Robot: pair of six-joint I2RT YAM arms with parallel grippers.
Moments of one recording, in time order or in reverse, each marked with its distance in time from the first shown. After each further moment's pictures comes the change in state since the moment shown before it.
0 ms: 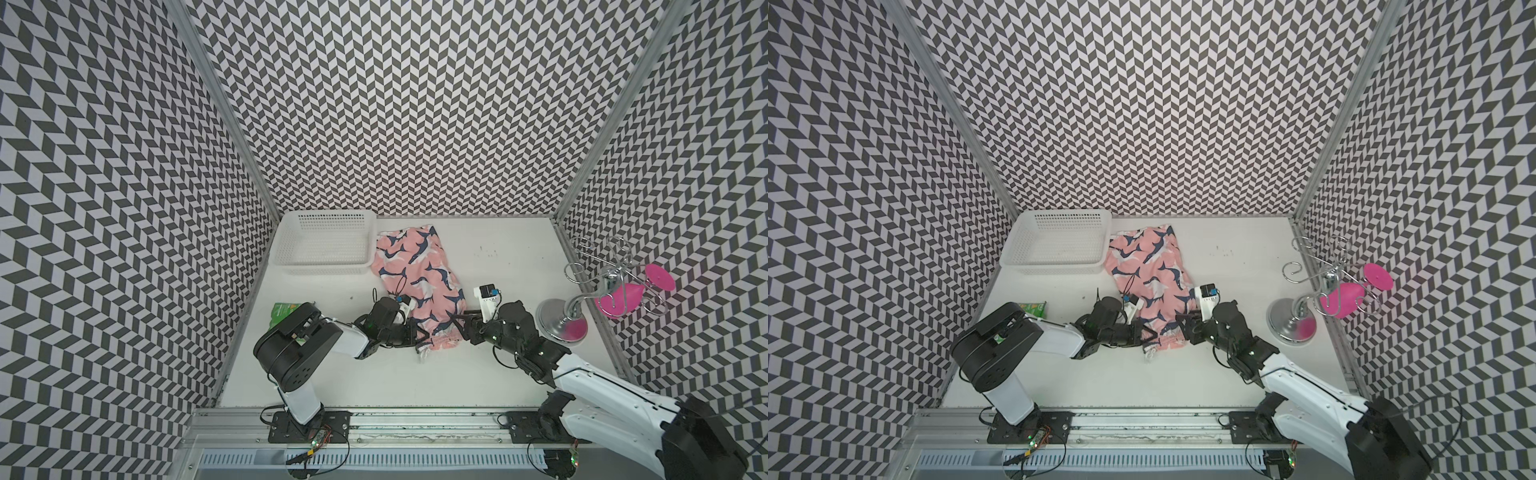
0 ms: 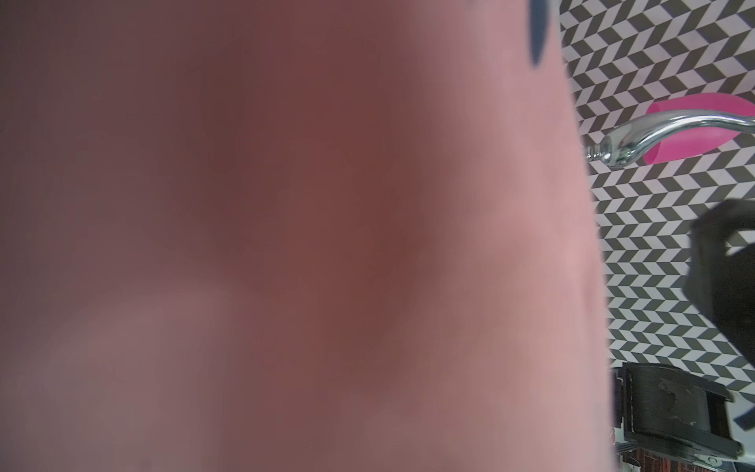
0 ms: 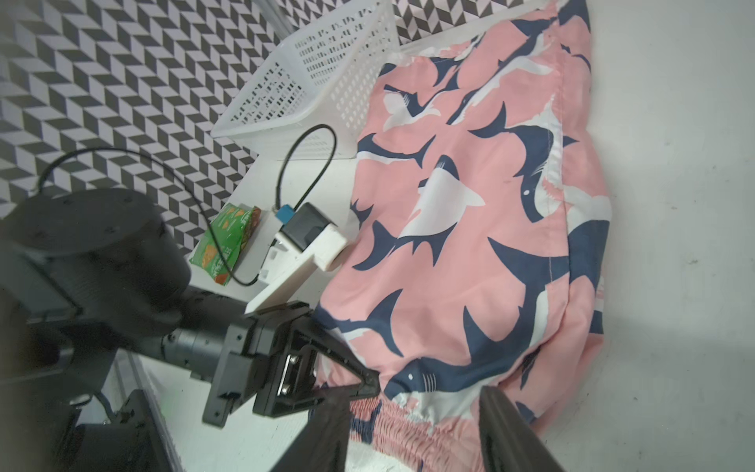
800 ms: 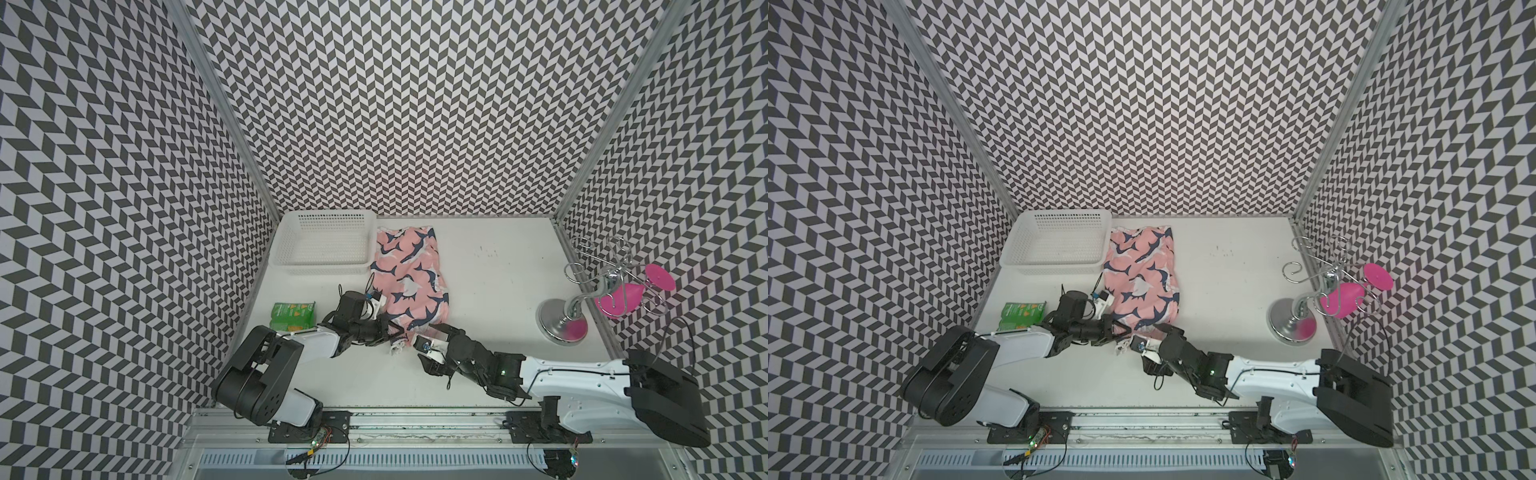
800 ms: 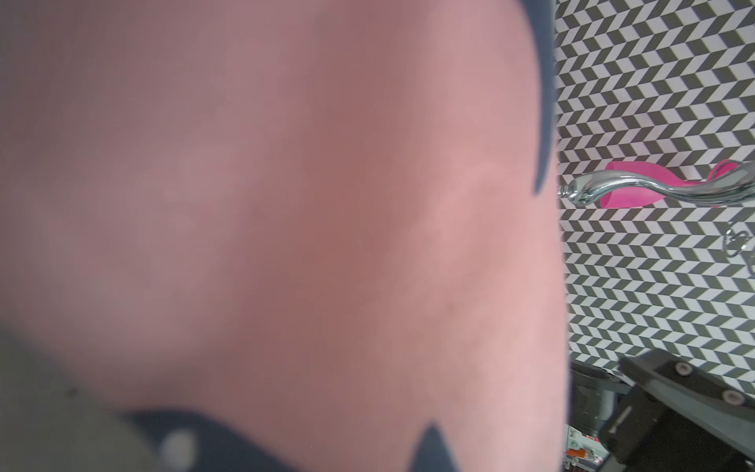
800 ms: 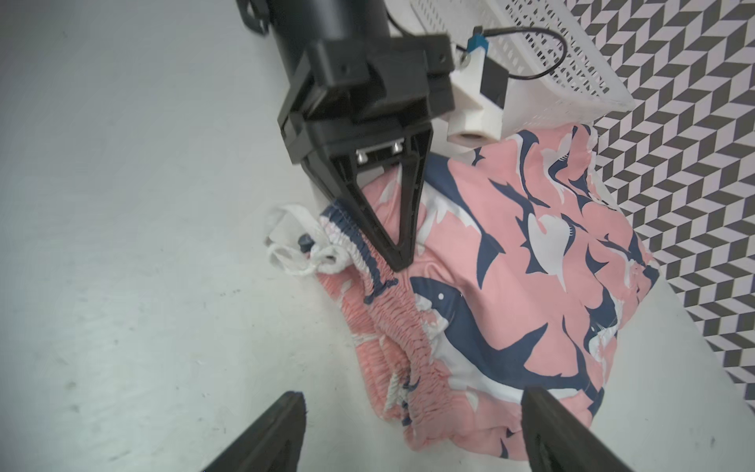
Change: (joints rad) left arm 0.275 -0.246 -0.115 -0.196 0.213 0.010; right arm 0.509 0.327 0.093 0.121 0.445 -0.809
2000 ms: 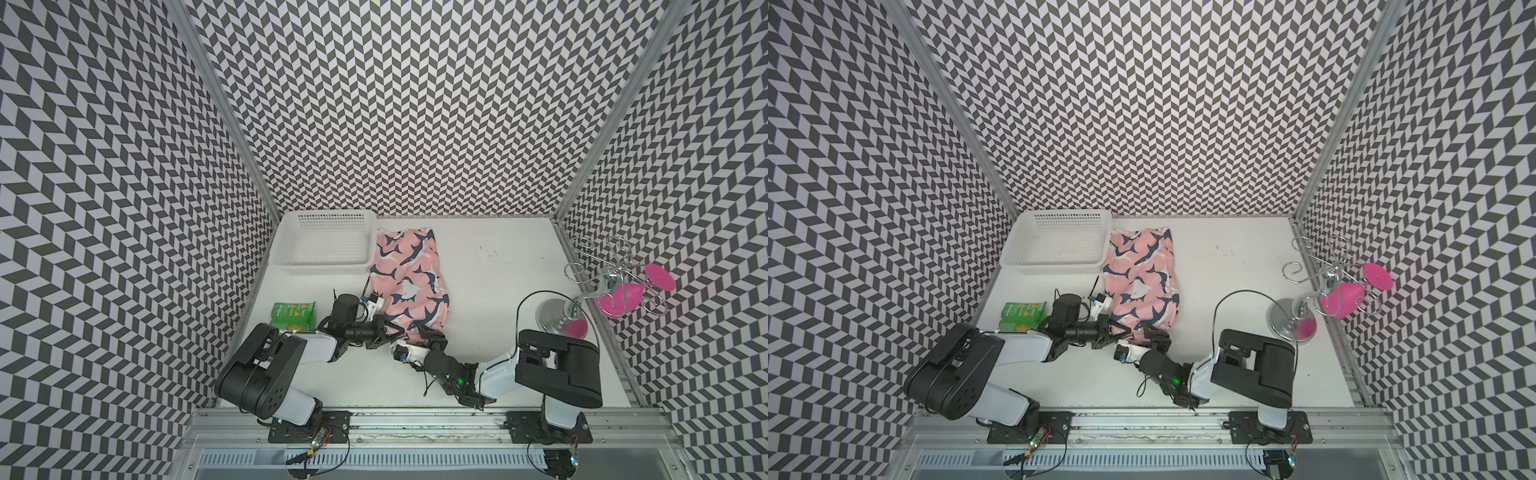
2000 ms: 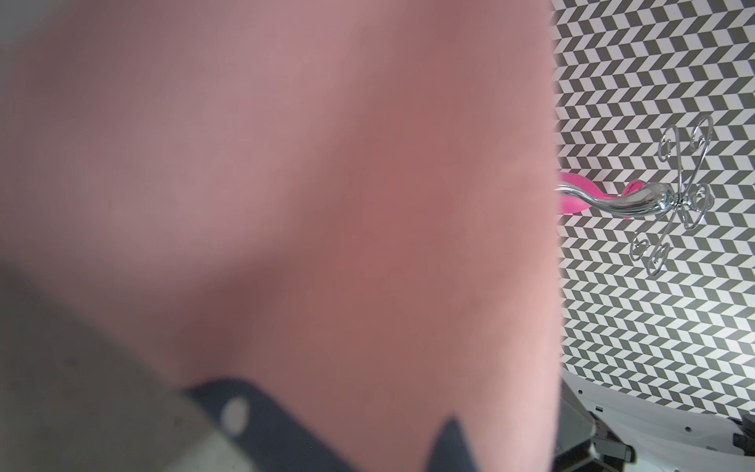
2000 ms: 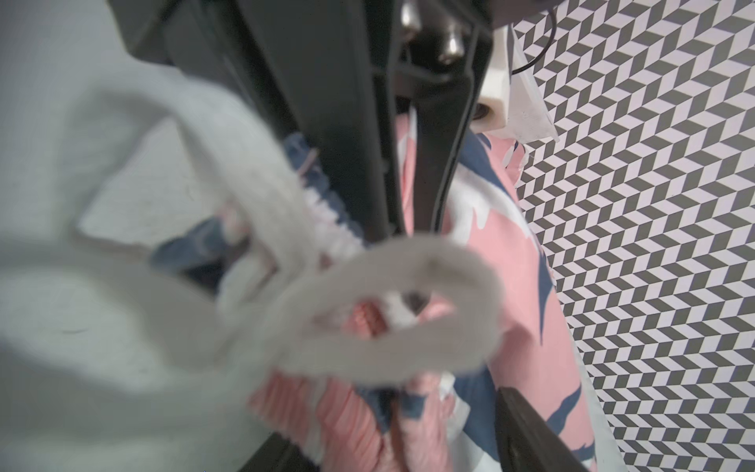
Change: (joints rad) left arm 0.031 0.030 -0.069 0.200 0.123 -0.160; right arm 0.048 0.529 0.021 0.649 0.332 -0.226
